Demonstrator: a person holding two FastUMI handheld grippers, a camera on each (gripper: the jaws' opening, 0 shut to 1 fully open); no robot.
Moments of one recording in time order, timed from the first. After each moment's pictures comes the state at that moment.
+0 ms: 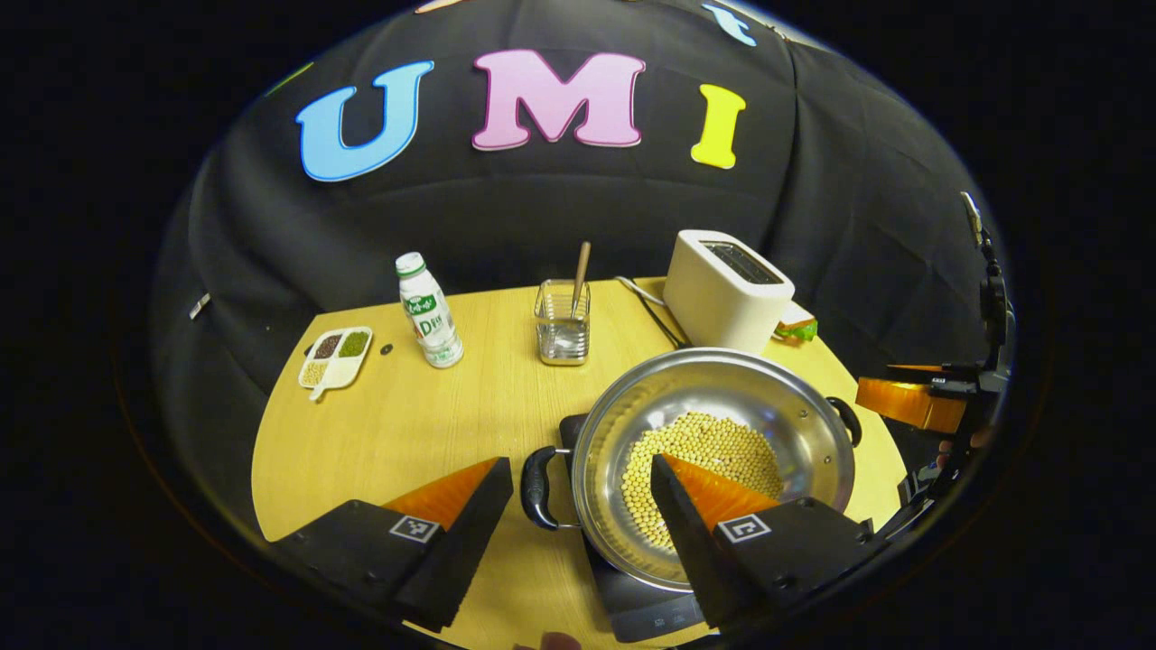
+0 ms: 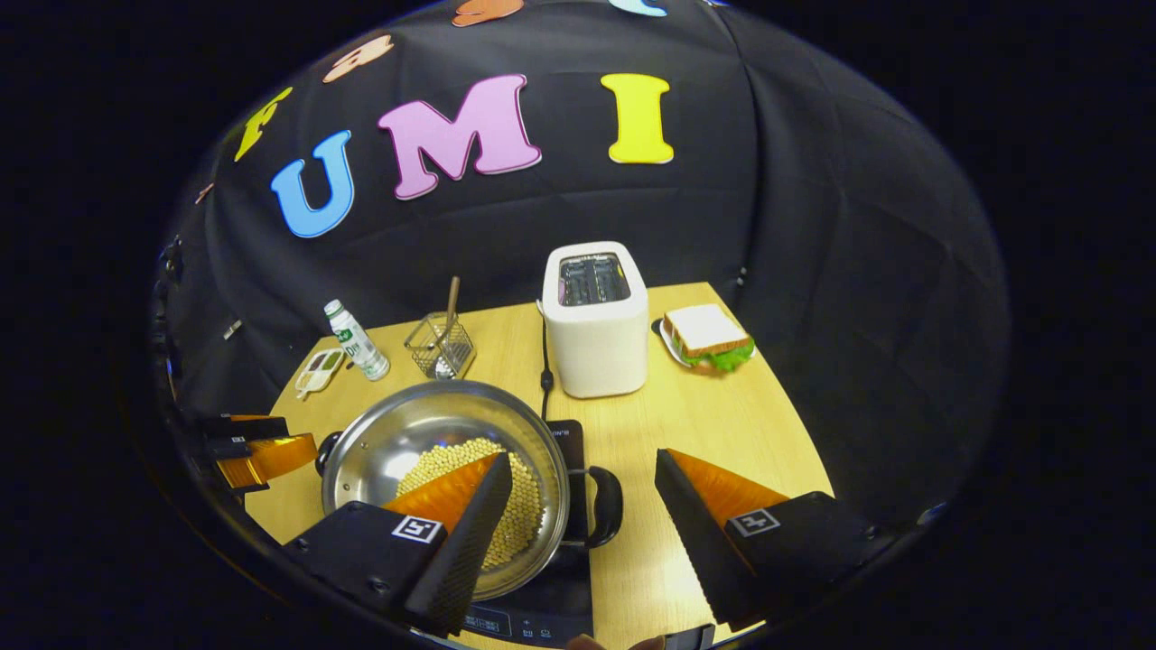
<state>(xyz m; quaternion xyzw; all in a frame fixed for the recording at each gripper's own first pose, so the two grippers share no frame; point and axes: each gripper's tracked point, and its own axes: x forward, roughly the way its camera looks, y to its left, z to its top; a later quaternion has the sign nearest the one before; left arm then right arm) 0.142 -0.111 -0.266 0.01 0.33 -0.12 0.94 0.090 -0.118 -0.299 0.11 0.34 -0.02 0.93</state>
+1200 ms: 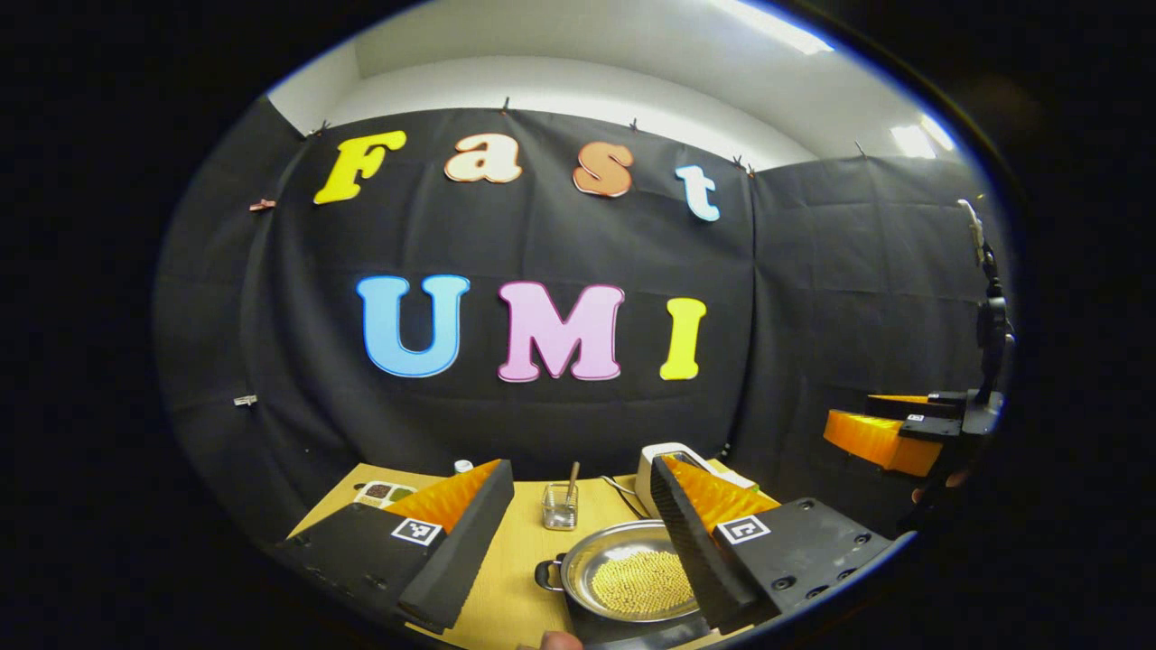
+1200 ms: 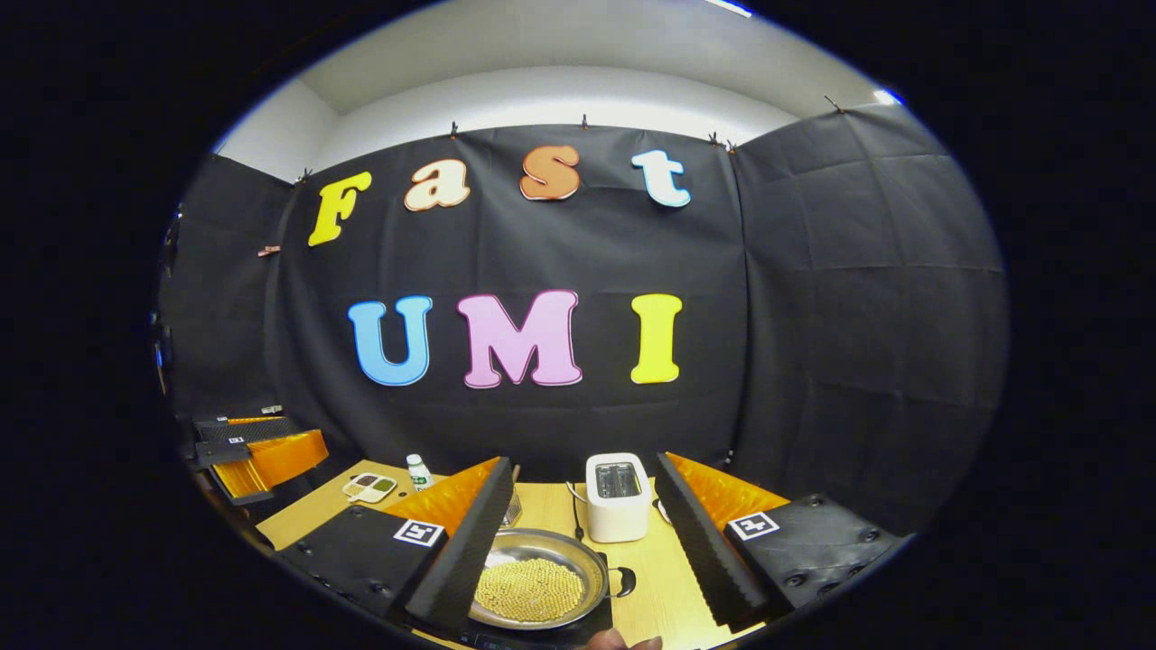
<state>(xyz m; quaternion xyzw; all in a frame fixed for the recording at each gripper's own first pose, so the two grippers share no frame) 0.050 -0.089 -0.011 -0.03 0.01 -0.09 1.00 0.020 -0.092 -0.039 0.07 0.04 -0.03 1.00</state>
